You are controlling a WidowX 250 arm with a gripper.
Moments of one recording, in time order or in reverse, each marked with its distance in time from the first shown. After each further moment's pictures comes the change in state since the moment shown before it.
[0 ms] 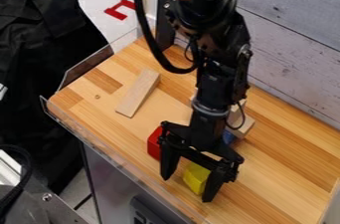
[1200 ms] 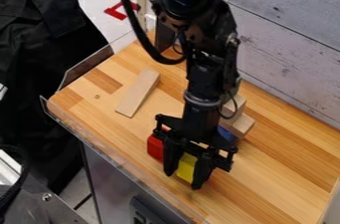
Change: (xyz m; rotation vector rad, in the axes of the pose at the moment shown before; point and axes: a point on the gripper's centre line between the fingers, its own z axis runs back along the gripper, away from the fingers) arm 0.004 0.003 0.004 -0.009 -0.022 -0.021
